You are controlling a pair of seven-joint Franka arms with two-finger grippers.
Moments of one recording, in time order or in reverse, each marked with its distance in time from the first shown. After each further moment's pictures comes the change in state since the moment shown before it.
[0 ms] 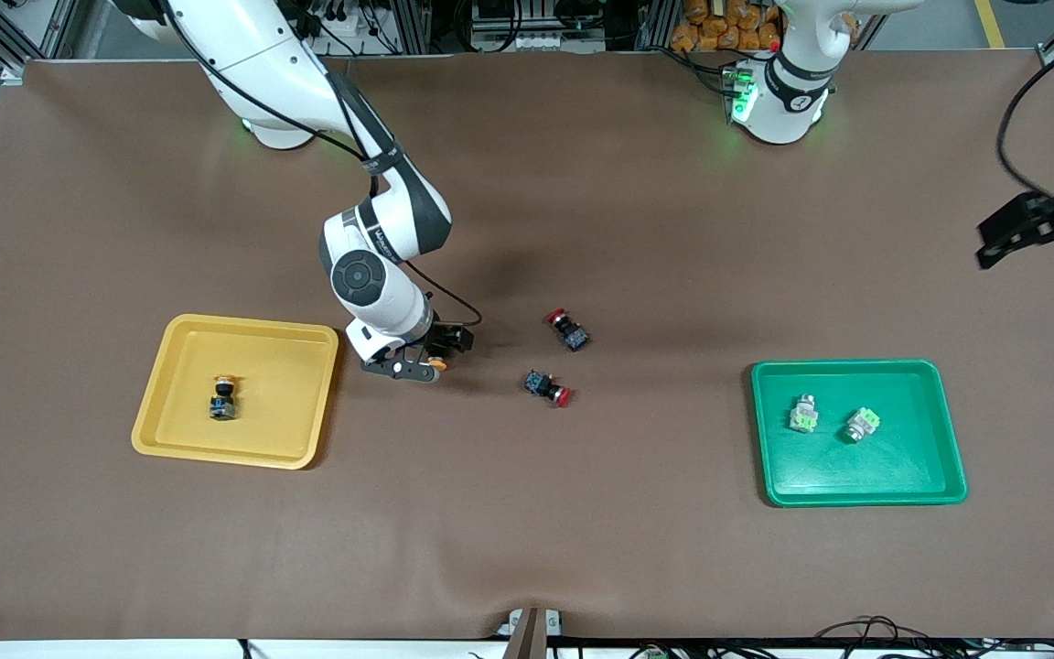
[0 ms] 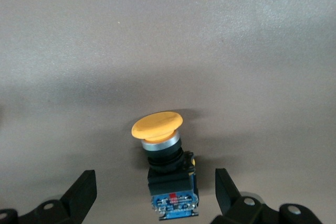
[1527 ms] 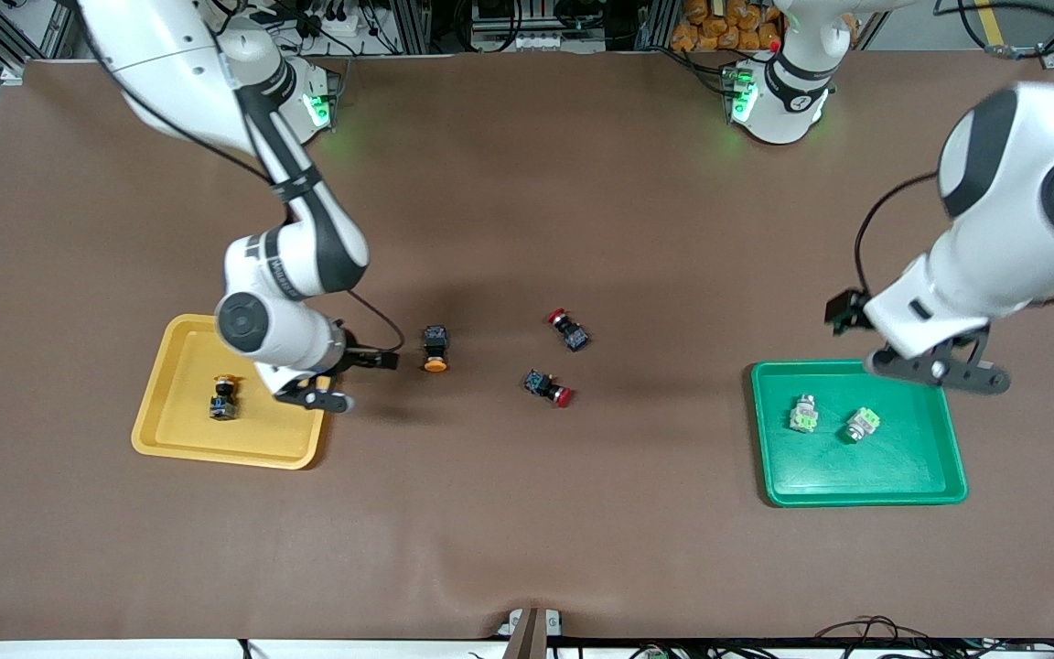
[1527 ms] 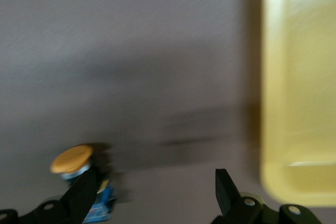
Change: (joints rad) left arm 0.093 0.225 -0.314 0.028 0.083 0.011 -0.004; right arm -0.191 -0.059 0.023 0.019 0.023 -0.174 -0.106
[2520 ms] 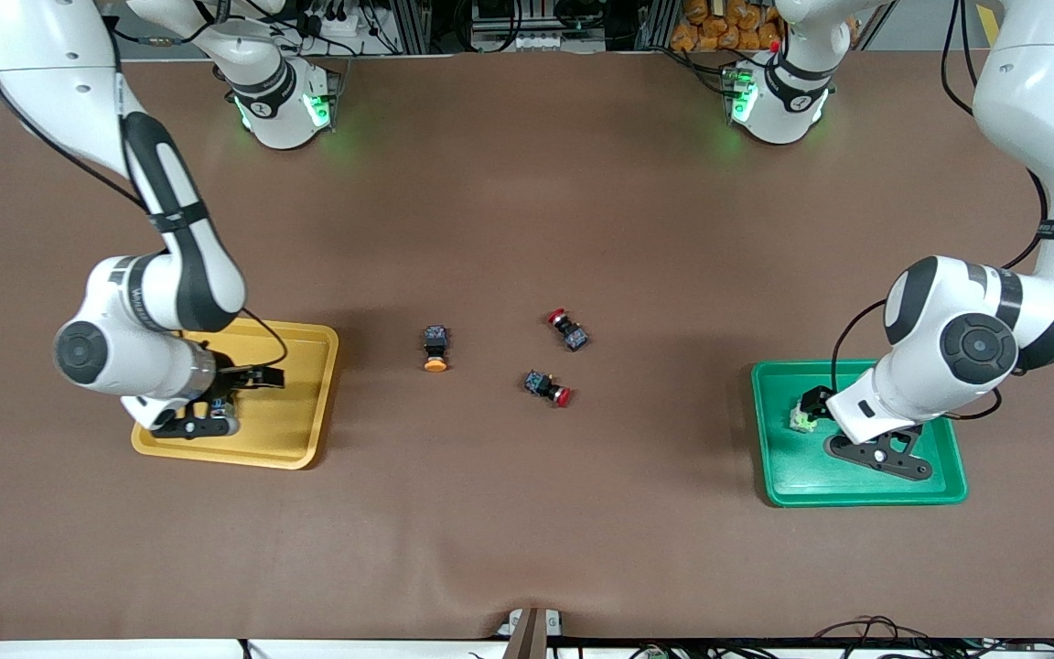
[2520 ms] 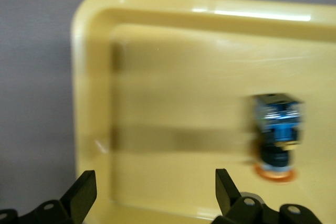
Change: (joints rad) left arm 0.288 0.383 -0.263 -0.094 0.320 0.516 0.003; right arm -0.290 -0.007 -0.006 0.039 -0.084 -0.080 -0.451
